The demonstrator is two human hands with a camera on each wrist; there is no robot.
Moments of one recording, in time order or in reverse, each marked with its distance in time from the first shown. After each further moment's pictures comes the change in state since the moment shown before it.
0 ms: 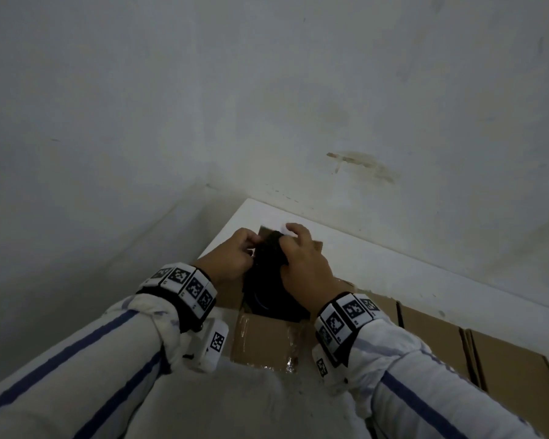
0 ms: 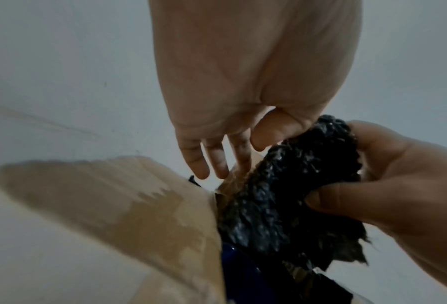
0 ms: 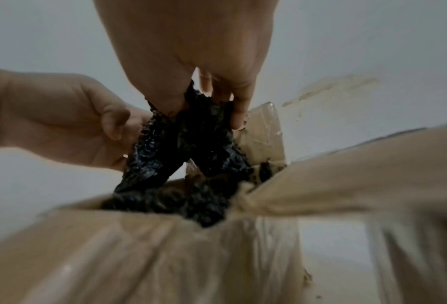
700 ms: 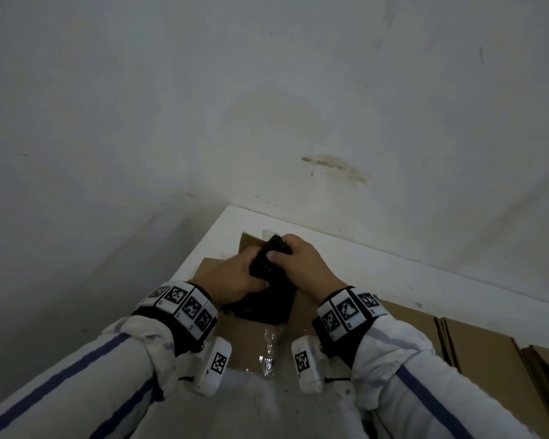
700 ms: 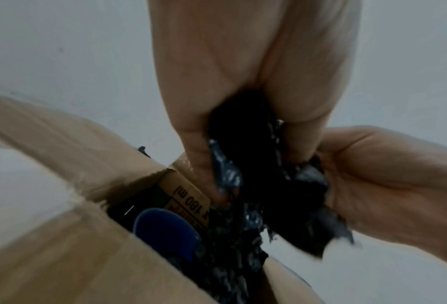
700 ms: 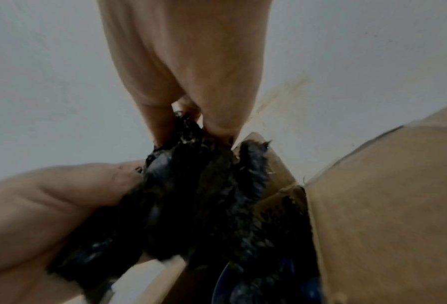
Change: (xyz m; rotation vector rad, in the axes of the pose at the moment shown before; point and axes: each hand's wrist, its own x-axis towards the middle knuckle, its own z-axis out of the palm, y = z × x) left_hand -0.019 0.025 0.036 0.186 -0.148 0.126; right_hand -0.005 0.012 -0.030 0.749 -0.063 0.356
